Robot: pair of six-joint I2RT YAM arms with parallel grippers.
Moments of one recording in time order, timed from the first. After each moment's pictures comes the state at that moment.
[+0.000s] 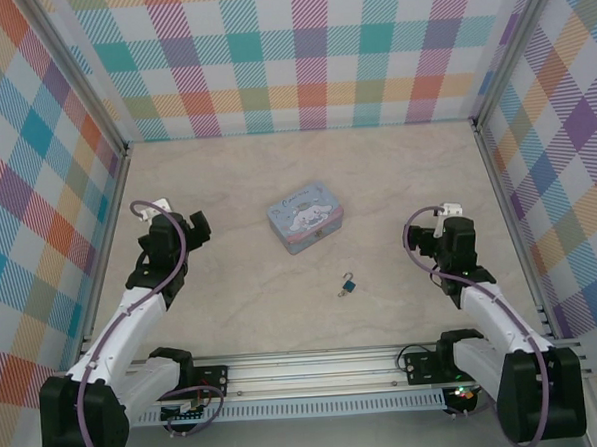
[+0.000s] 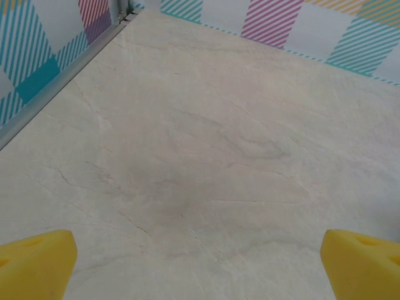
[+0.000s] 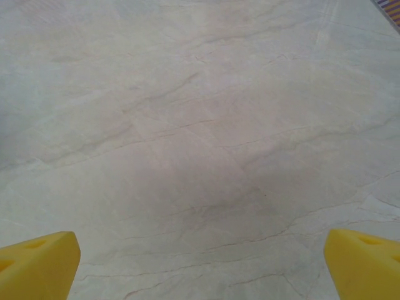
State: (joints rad) left arm -0.18 0.97 0.60 -0.17 -0.41 -0.37; right arm 0.04 0.96 0.35 0.06 0.07 0.12
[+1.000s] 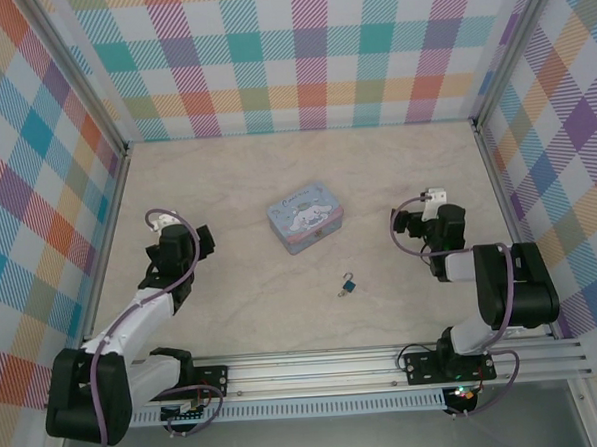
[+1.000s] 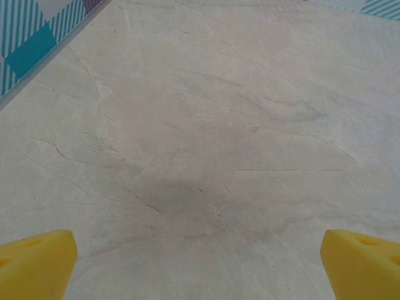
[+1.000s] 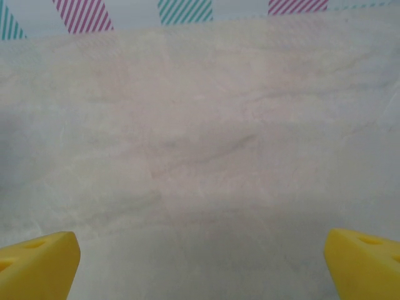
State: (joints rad) left arm -0.16 1.10 0.45 0.06 -0.40 -0.31; right arm -0.01 1.54 0.40 0.75 -0.15 0.05
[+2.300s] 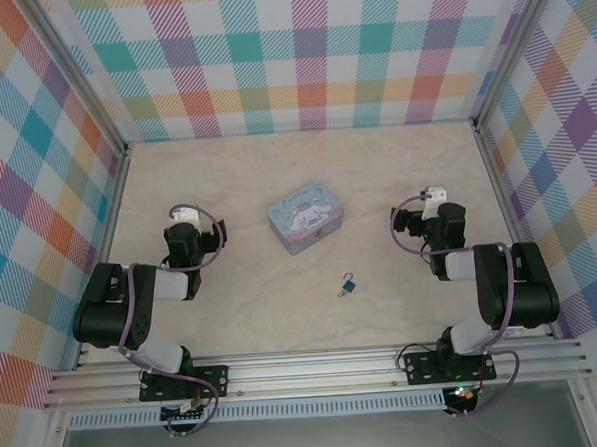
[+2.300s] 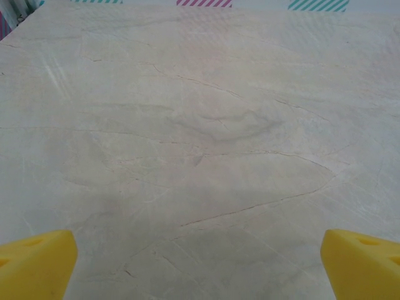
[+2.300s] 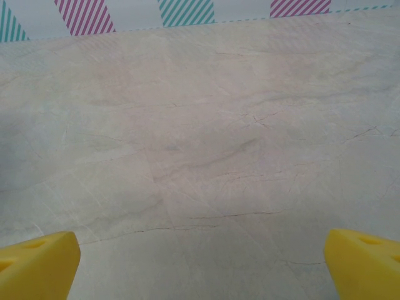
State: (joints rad) left arm -0.10 1.57 0.40 0.75 -0.18 -0.09; right arm -0.01 1.54 0.41 0.74 -0.15 0.05
